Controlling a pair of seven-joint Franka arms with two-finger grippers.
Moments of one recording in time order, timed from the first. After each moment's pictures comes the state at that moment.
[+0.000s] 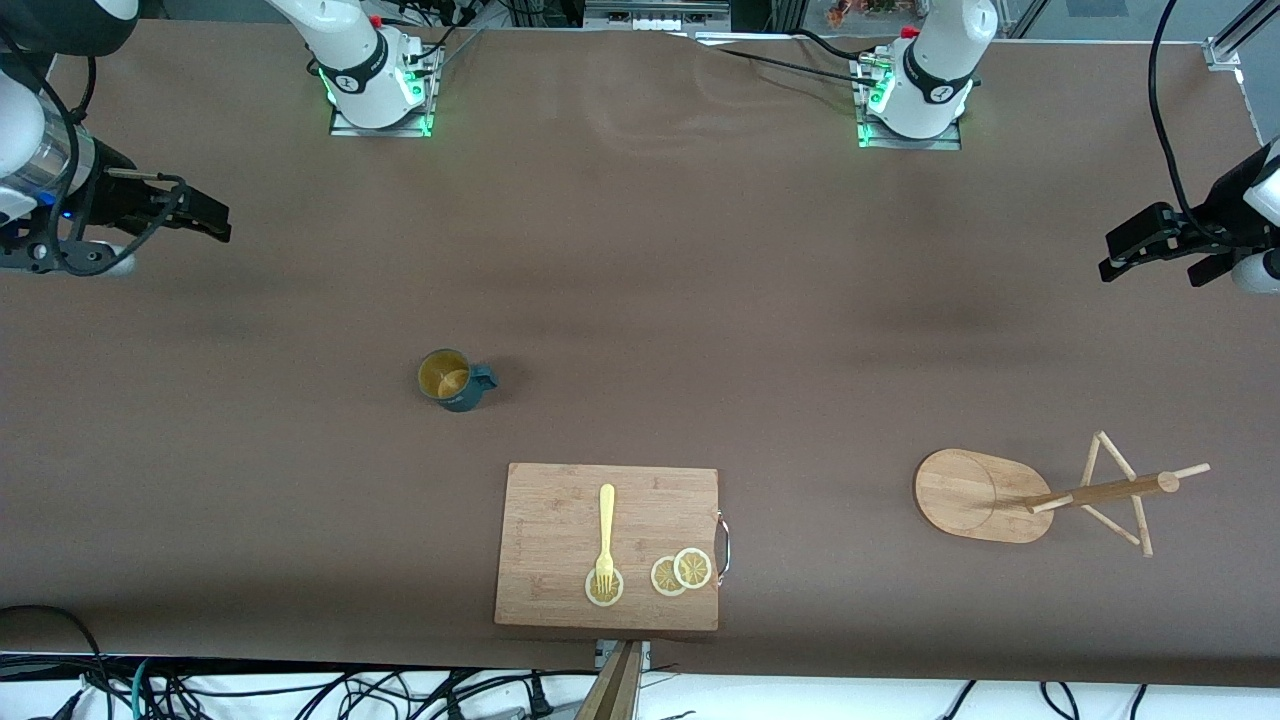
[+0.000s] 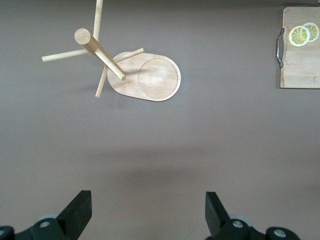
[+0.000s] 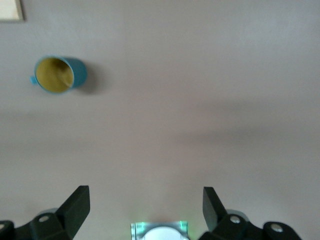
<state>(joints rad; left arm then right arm) 0.02 0.04 0.00 -1.56 -0.04 1.62 0.02 0.02 0.01 0.04 -1.69 -0.03 1.50 0.09</state>
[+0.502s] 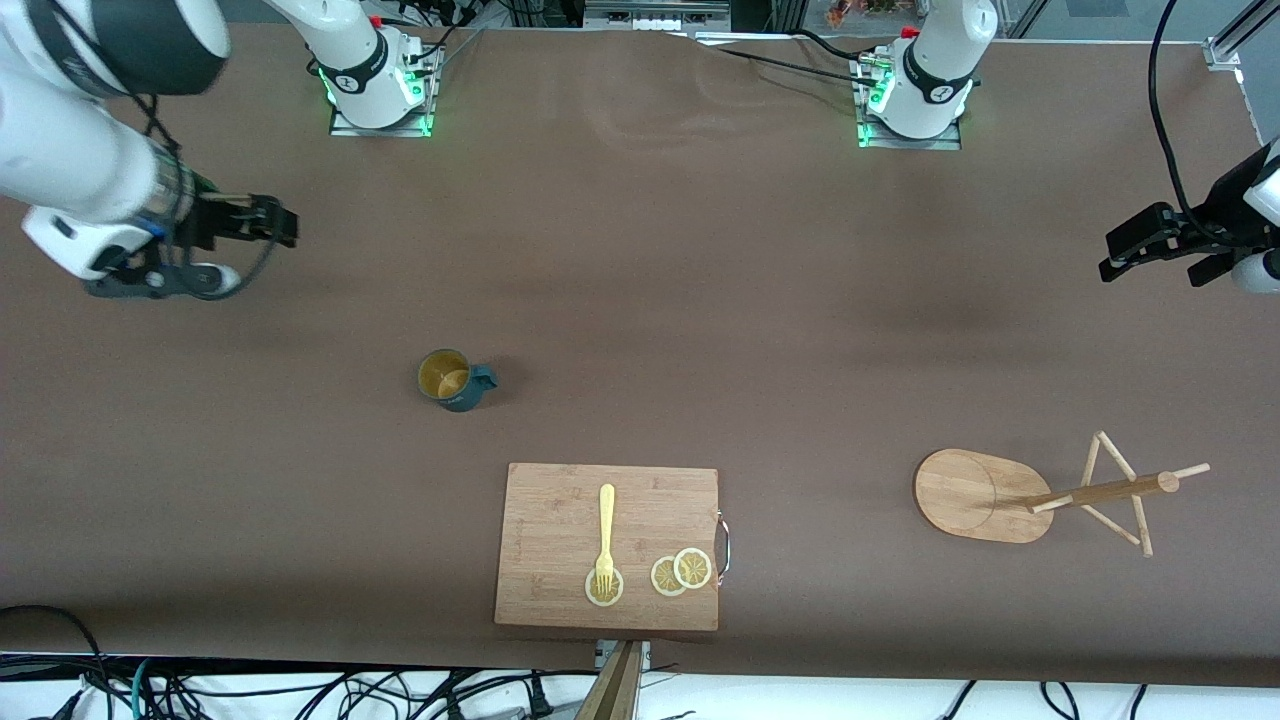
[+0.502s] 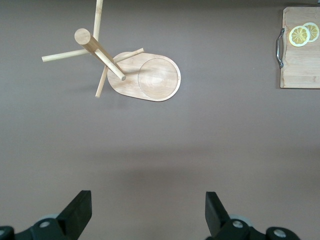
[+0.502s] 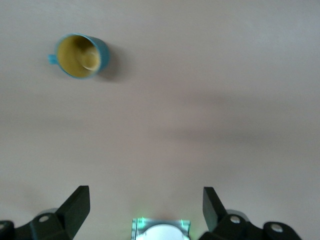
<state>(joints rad) 0.02 0.04 0.00 -1.55 -0.04 1.62 0.02 0.17 0.11 0.04 -1.69 -0.03 1.57 0.10</state>
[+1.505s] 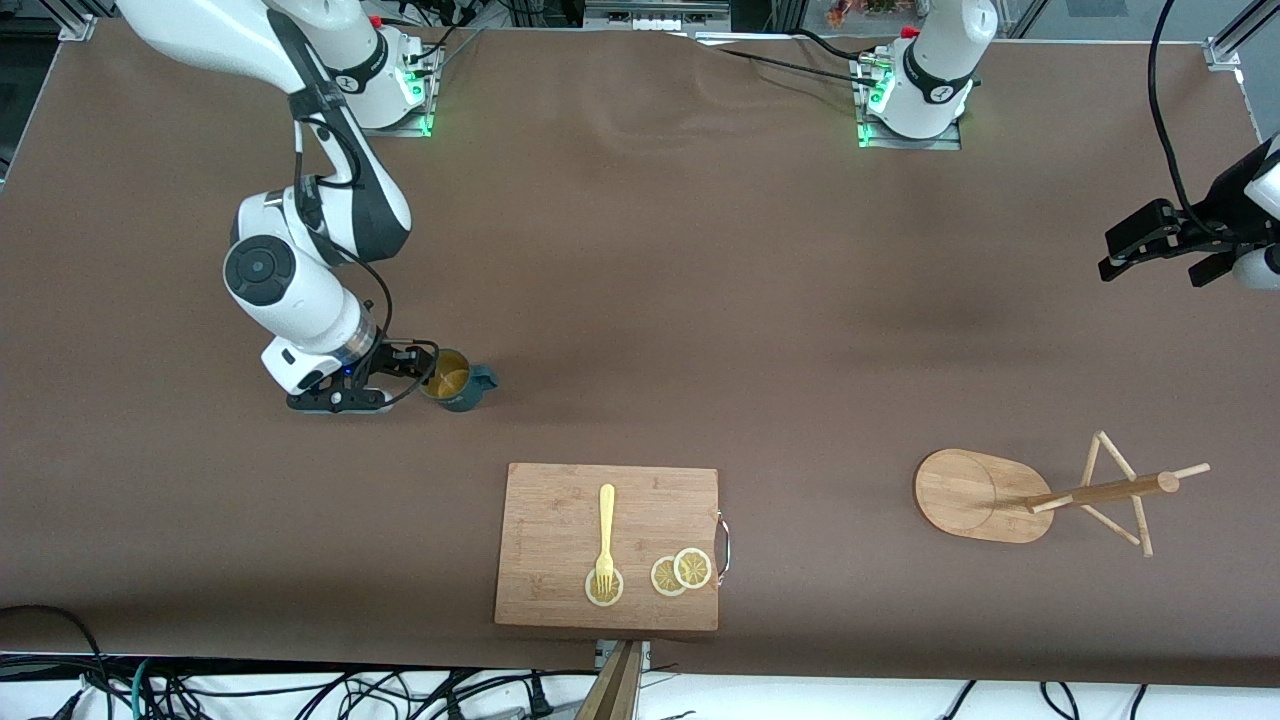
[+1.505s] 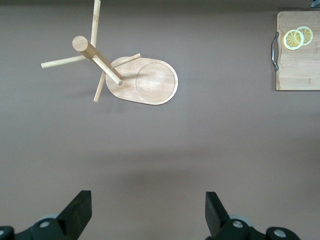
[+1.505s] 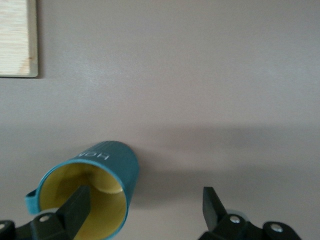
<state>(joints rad) 0.01 0.04 0.00 -1.54 -0.04 1.62 0.02 0.22 0.40 0.04 -1.95 -0.03 2.39 0.28</state>
